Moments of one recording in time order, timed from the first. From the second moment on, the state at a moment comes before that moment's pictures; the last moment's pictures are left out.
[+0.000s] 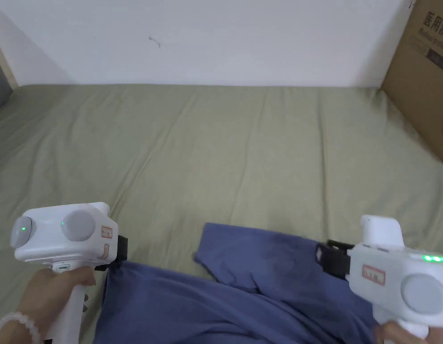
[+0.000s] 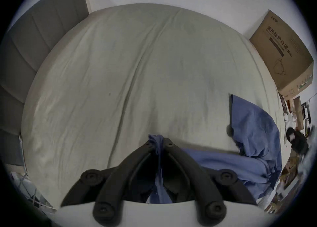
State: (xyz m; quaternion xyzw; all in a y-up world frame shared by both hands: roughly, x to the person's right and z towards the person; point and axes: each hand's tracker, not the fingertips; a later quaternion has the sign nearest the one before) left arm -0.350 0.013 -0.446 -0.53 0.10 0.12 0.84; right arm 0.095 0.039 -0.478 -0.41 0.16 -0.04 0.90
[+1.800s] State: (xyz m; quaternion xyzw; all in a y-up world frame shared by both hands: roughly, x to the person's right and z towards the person) left arm -0.350 0.387 -0.450 -0.23 0.17 -0.03 0.96; right arm 0.200 0.401 -0.587 -0.25 0.04 -0.08 0.96
